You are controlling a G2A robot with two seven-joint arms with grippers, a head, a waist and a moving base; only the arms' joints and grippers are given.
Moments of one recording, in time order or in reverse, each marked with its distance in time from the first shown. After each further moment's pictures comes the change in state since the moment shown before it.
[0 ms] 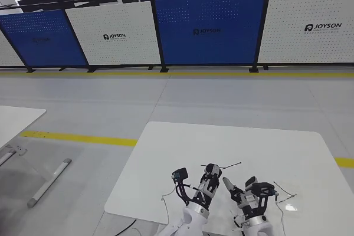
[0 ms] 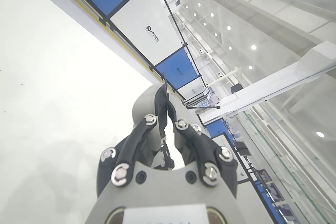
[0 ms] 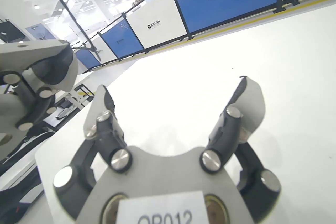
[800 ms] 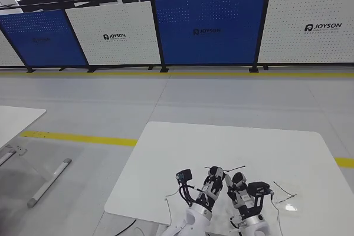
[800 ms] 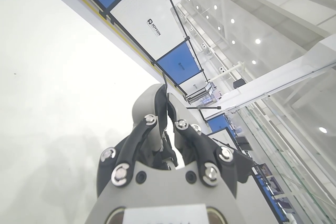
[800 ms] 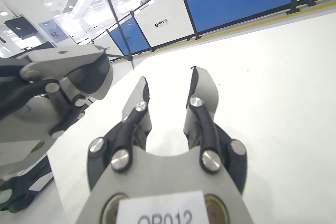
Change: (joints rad) left arm -0.019 -0.008 0.024 0.033 -0.002 0.013 -0.014; right arm 0.009 -0.001 -0.024 -0.006 -0.014 -0.033 0.007
